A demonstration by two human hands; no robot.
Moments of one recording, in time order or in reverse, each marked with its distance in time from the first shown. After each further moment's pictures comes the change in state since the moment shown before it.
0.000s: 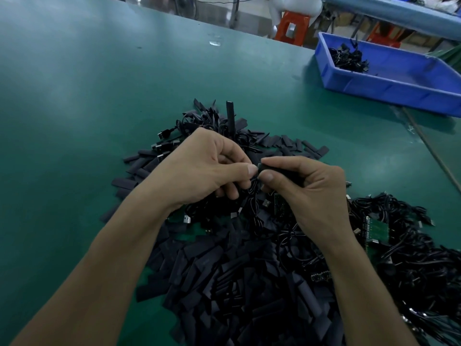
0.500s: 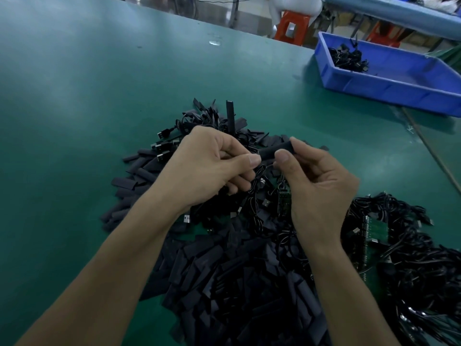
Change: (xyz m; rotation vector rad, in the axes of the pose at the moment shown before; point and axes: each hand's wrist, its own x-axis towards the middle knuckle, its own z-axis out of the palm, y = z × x) left_hand 0.002 -0.001 0.011 -0.114 0.127 0.041; right_hand -0.001 0.004 0.016 0.073 0.417 0.004
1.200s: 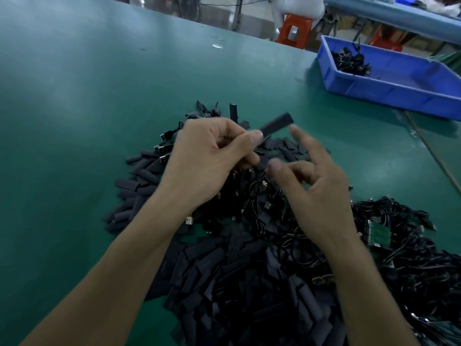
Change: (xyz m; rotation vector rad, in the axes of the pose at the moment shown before) left_hand 0.001 0.007 0.007 0.035 0.247 0.216; right_hand 0.009 -0.011 -0.016 -0.375 -0.398 -0.010
